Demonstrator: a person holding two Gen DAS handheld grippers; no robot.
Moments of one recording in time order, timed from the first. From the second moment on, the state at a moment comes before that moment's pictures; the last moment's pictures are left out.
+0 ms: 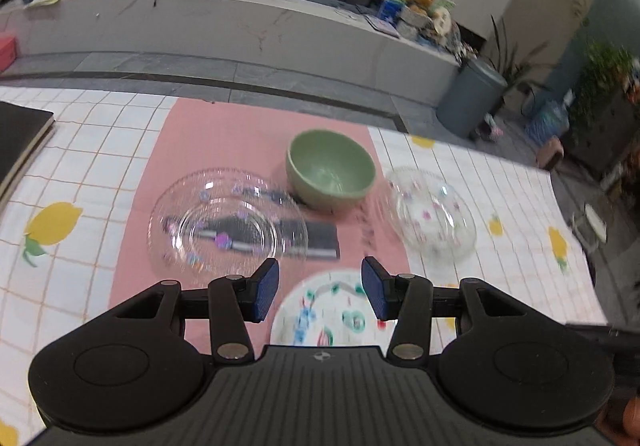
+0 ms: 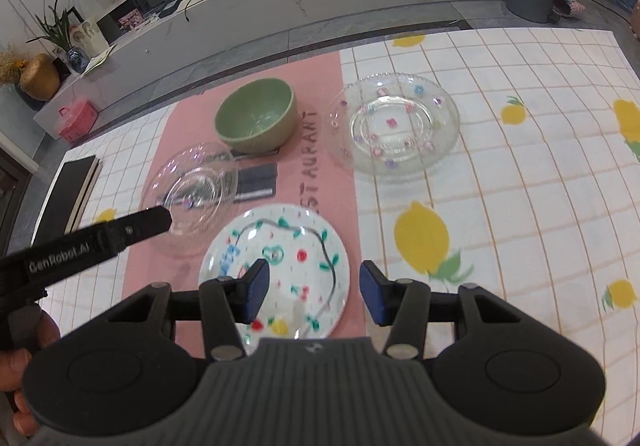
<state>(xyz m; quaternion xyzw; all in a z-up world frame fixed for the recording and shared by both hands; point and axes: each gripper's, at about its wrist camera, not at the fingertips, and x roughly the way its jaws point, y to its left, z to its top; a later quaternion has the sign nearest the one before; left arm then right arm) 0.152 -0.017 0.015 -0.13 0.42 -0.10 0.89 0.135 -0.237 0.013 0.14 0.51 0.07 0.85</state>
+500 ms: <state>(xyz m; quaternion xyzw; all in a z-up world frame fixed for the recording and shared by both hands) 0.223 -0.007 -0.016 -0.19 0.43 -0.06 0.88 0.234 -0.225 -0.002 0.17 0.51 0.06 0.84</state>
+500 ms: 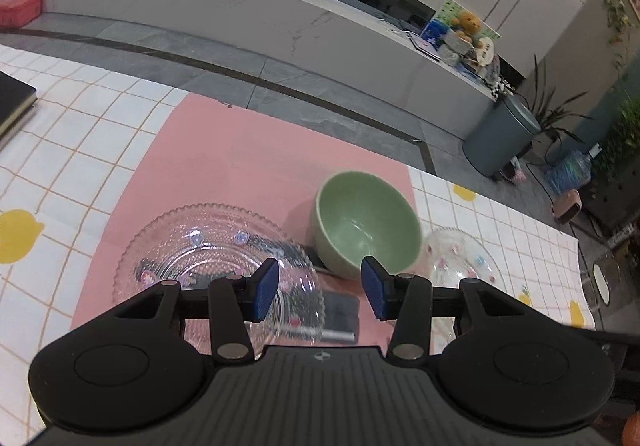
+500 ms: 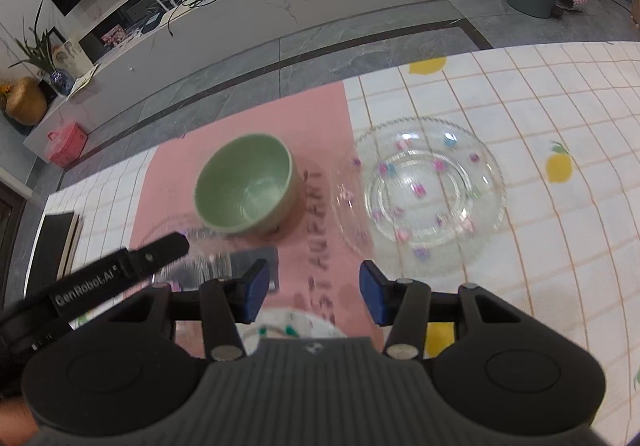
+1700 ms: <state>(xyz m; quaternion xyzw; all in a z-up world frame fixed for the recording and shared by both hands) 0.296 -0.032 -0.055 -0.13 0.48 -0.08 0.86 0.329 -0.197 -0.061 0.18 0.54 0.08 0.82</state>
